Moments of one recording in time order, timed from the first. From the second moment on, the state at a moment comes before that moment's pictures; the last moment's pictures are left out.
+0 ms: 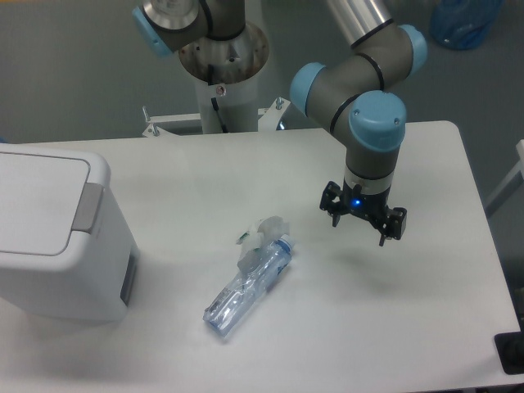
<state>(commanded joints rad) 2.66 -1.93 -1.72 -0.91 1.55 1.17</state>
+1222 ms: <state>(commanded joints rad) 2.62 -1.82 -1.63 -0.93 1.24 0.76</state>
